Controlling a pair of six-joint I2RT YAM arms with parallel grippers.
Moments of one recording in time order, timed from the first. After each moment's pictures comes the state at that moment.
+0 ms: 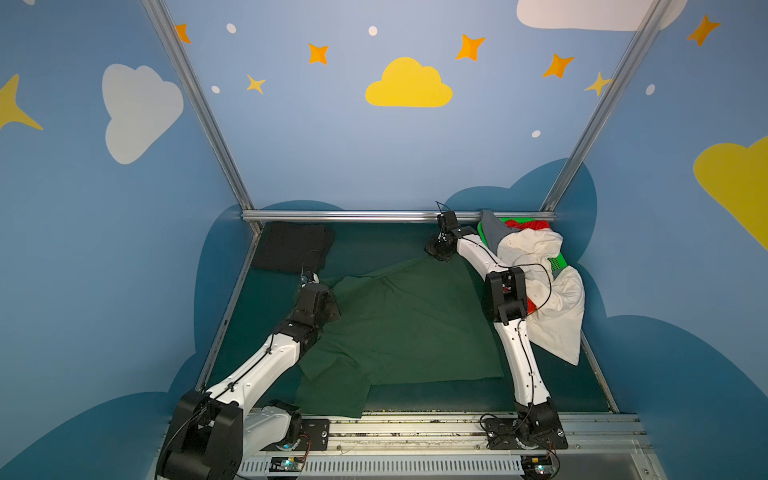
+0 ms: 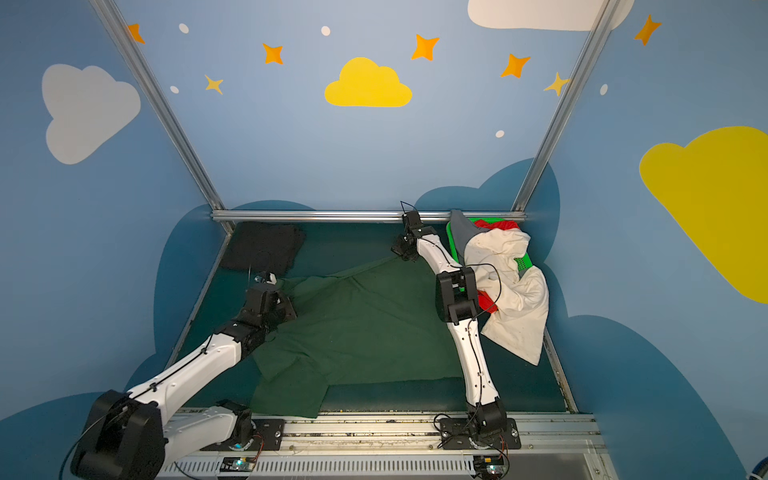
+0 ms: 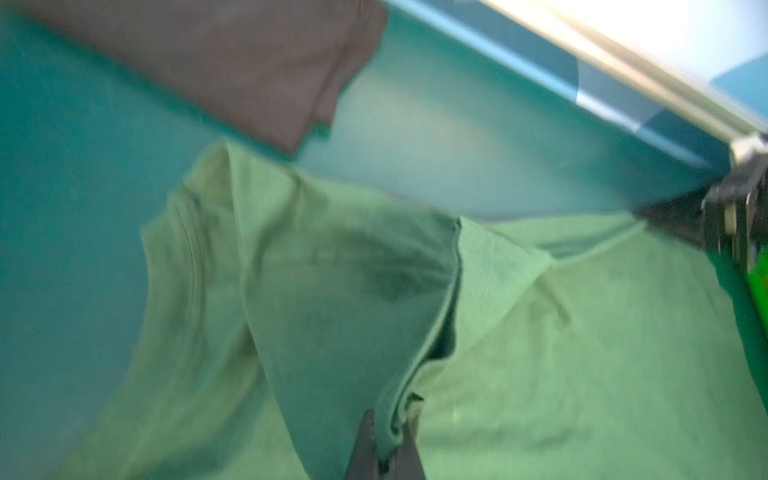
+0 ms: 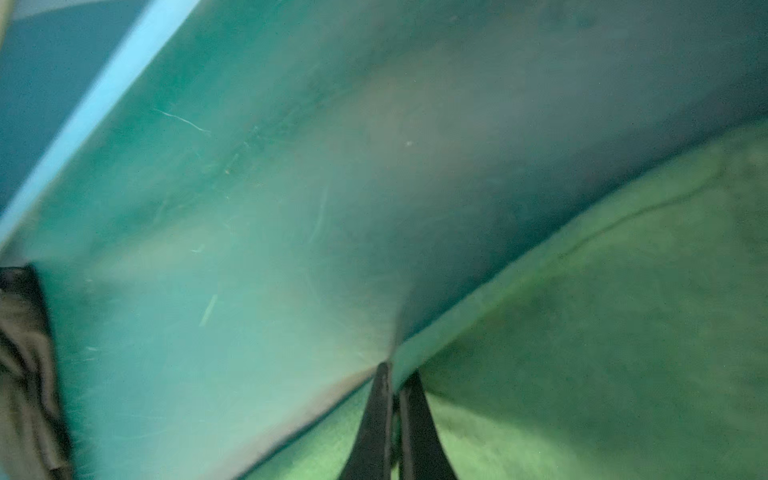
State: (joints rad) left arm -0.29 1.17 0.62 -0.14 -0.18 -0.55; right arm 0.33 2.62 2.37 -0.75 -0.12 0.70
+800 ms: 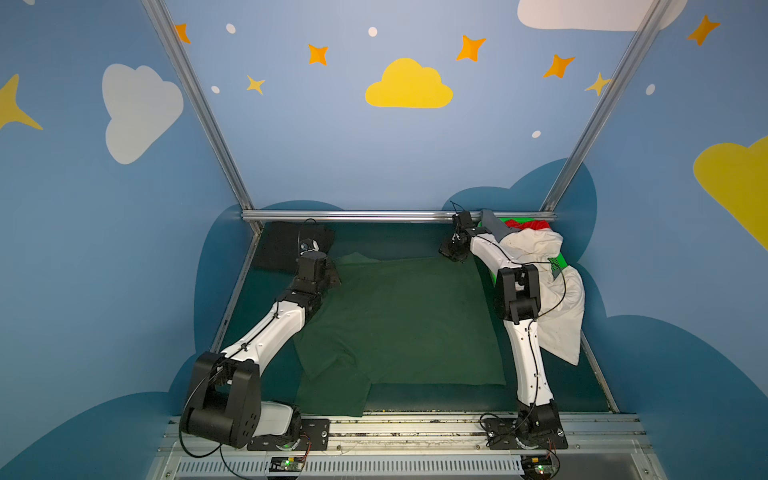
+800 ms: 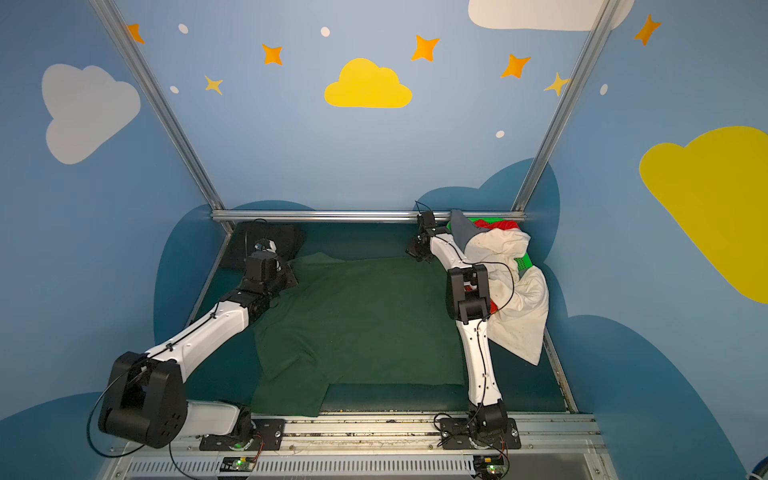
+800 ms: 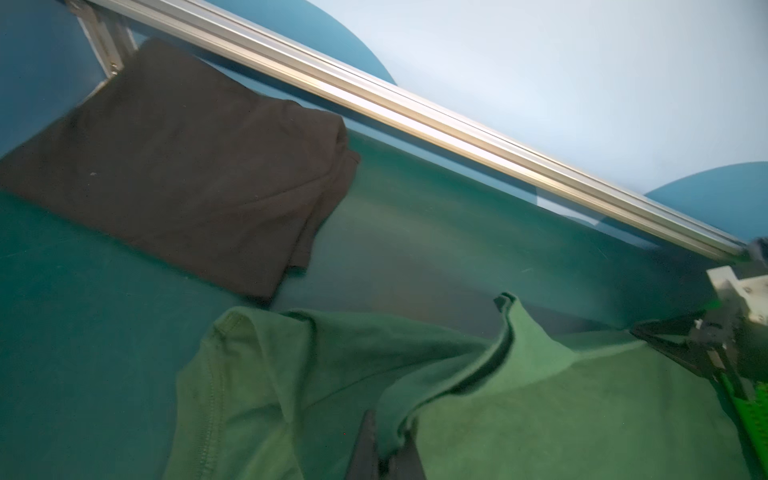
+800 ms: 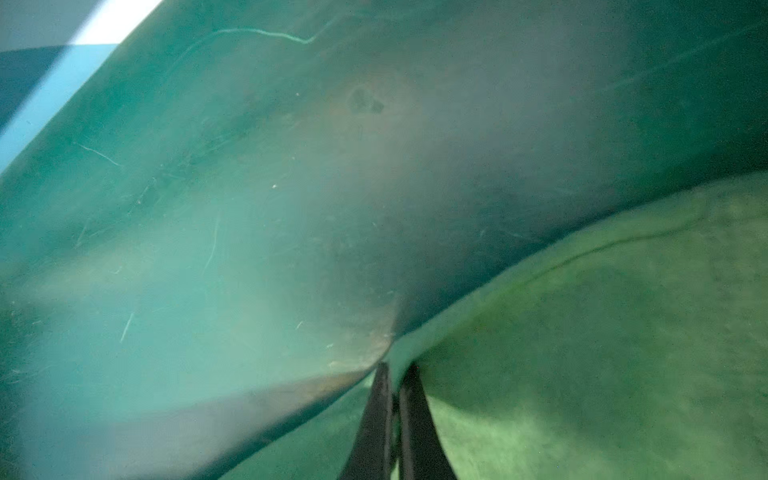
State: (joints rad) left arm -0.22 1.37 0.87 -0.05 -0.15 -0.47; right arm 0.25 2.55 2.24 -0.73 -0.10 0.62
